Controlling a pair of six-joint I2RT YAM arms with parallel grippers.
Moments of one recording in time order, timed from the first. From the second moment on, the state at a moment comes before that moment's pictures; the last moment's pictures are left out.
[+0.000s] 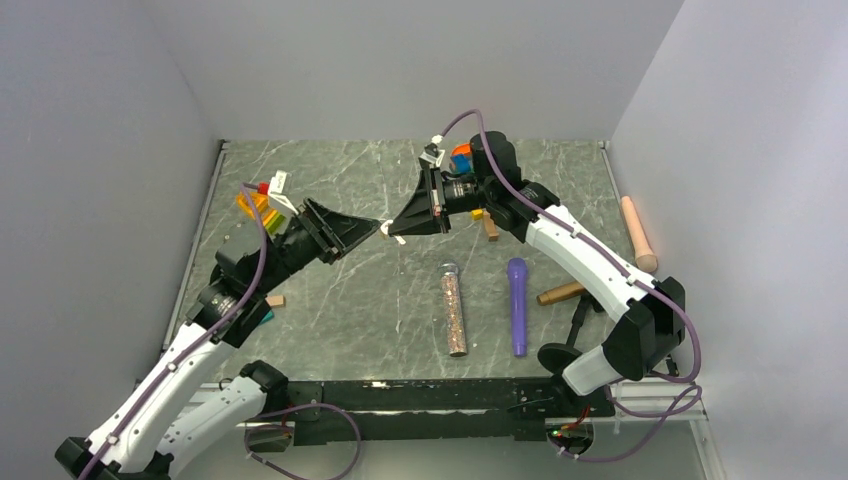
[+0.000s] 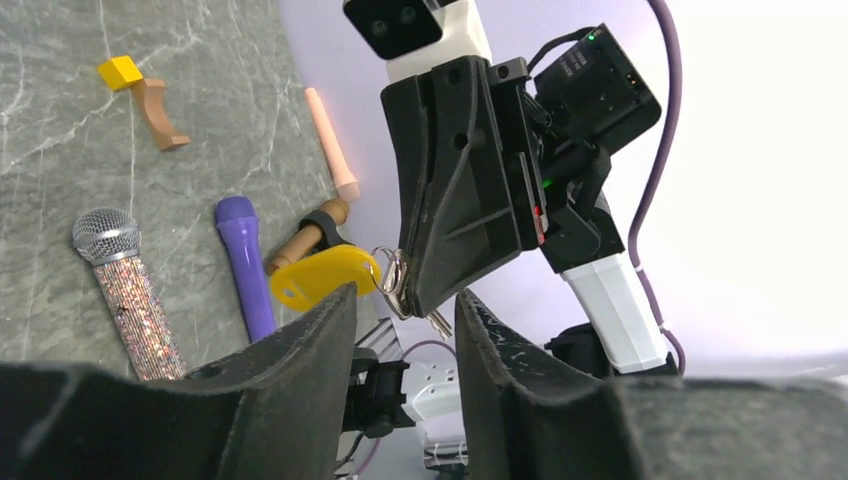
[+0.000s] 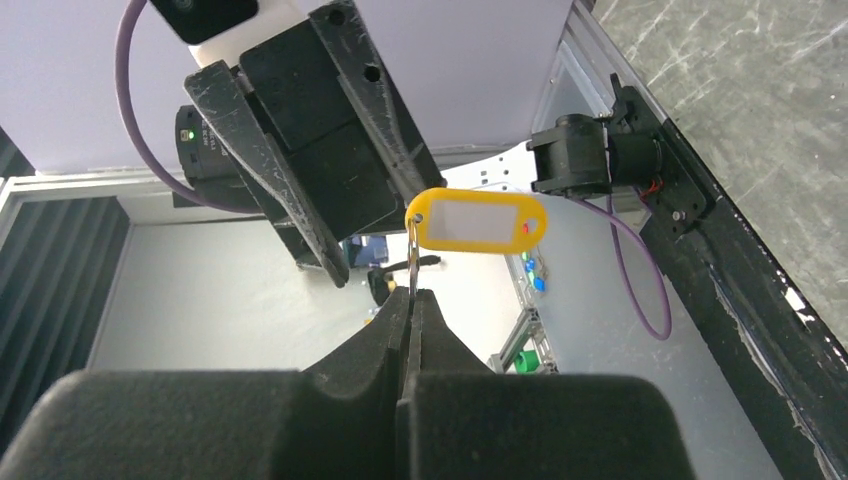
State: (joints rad) left arm -0.54 0.75 0.85 -0.10 0.27 -1.14; right arm 0.61 1.50 1.39 -0.23 -1.02 1.20
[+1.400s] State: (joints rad) left arm -0.55 0.81 0.87 -0.04 0.28 -1.13; right arm 0.61 1.50 1.42 -0.27 -1.03 1.14
